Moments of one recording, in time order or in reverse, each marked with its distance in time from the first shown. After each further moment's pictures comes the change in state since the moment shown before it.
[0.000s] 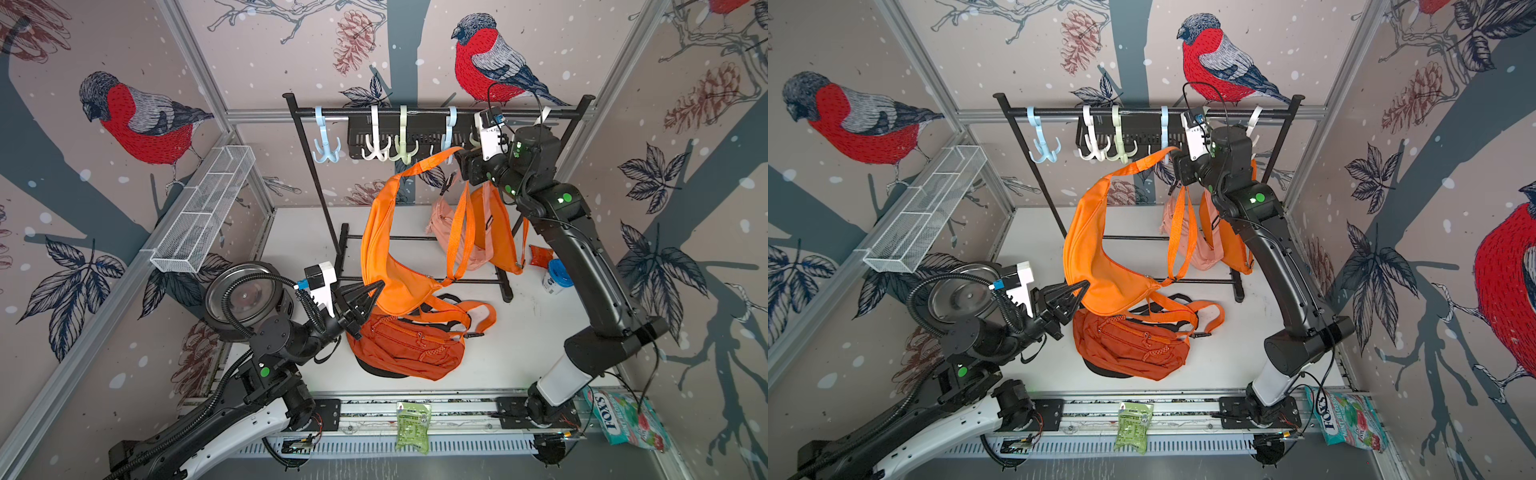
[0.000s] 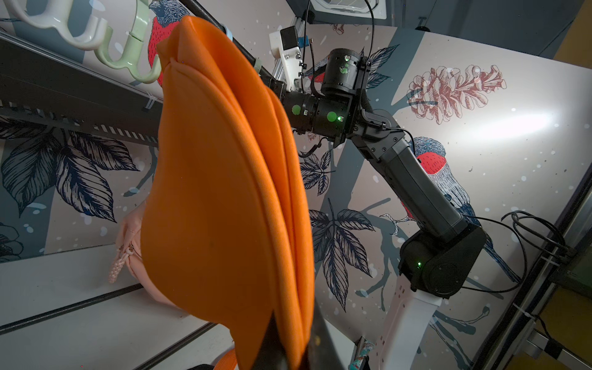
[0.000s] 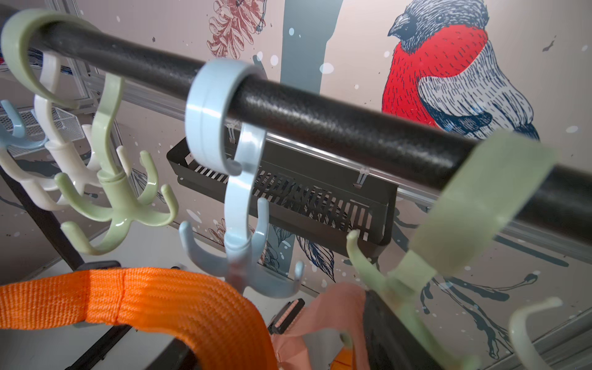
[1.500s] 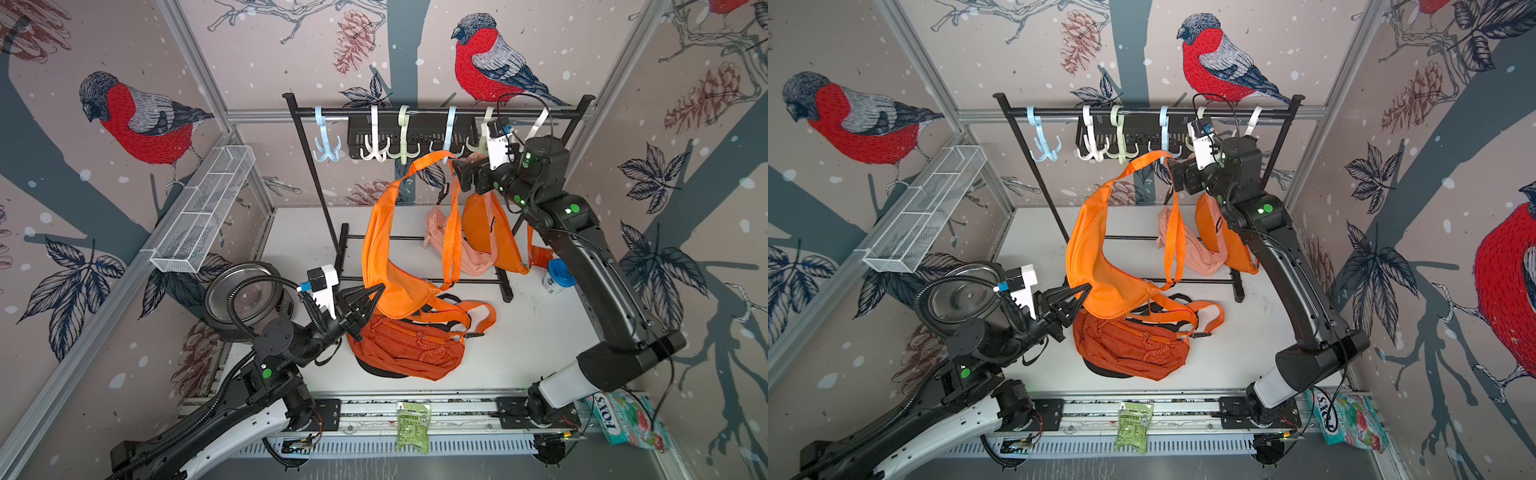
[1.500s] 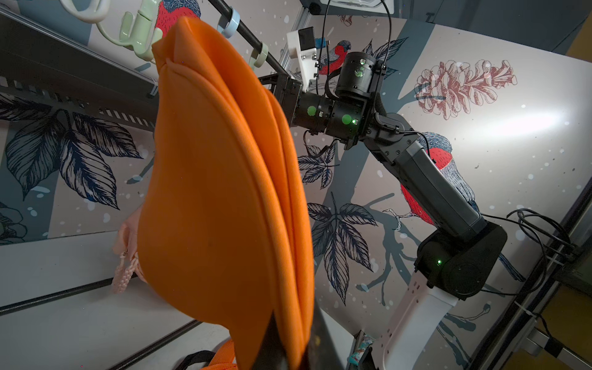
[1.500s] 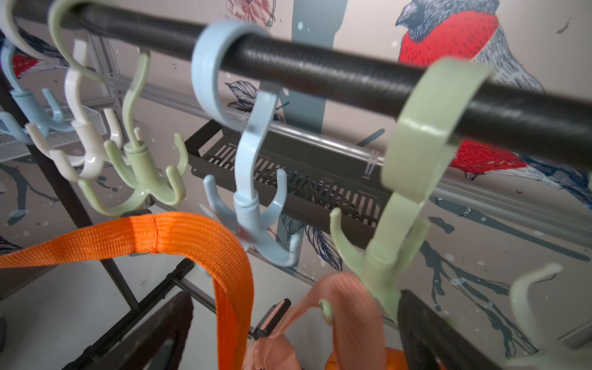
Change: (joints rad) left arm 0.000 -0.018 -0.040 0.001 -0.006 -0.021; right arm -0.036 -0.125 -0.181 0.077 -0.101 0.011
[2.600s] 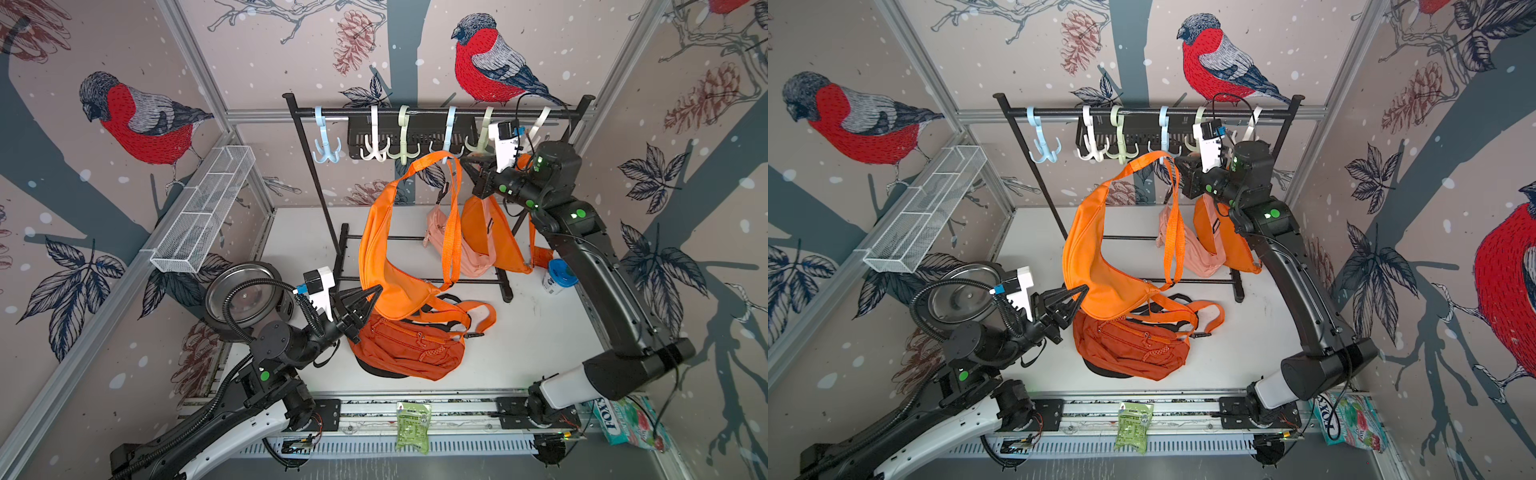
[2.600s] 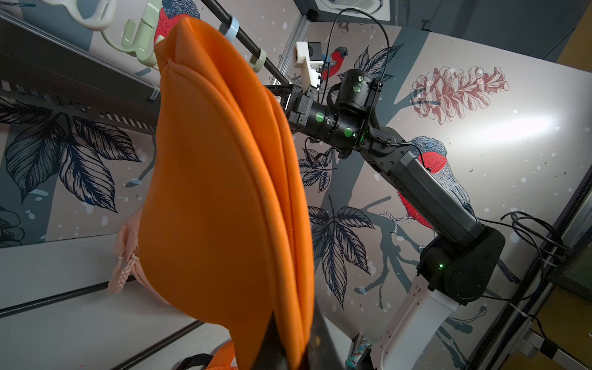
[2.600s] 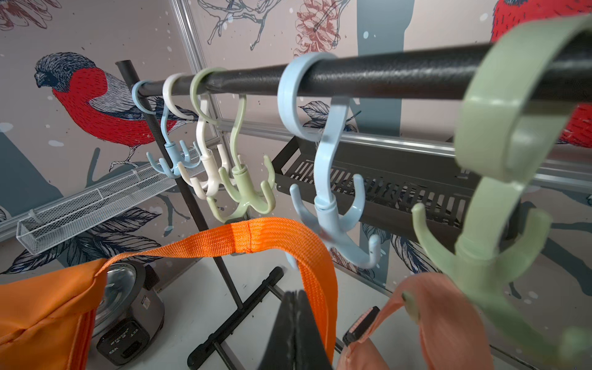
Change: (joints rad) left arm 0.000 -0.027 -0.015 0.005 -0.001 -0.005; right arm -0.053 -0.029 -0.106 0.103 -0.336 0.233
